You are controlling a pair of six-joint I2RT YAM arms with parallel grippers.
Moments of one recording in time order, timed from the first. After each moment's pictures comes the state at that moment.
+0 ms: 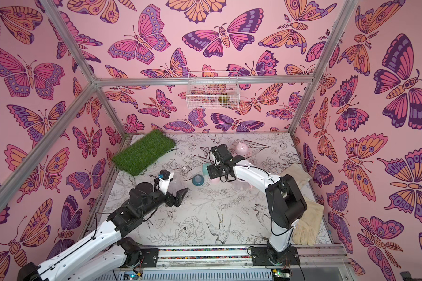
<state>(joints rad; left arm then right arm) -0.64 0.80 0.51 -0.06 0.03 -0.09 0.61 1.79 1.33 -0.52 0.00 0.23</state>
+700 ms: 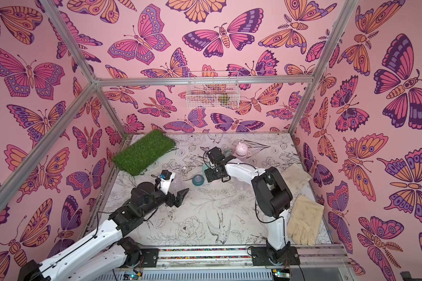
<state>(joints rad) -0.64 0.82 0.51 -0.06 0.03 -0.08 0.62 1.96 1.40 -0.55 0.02 0.20</state>
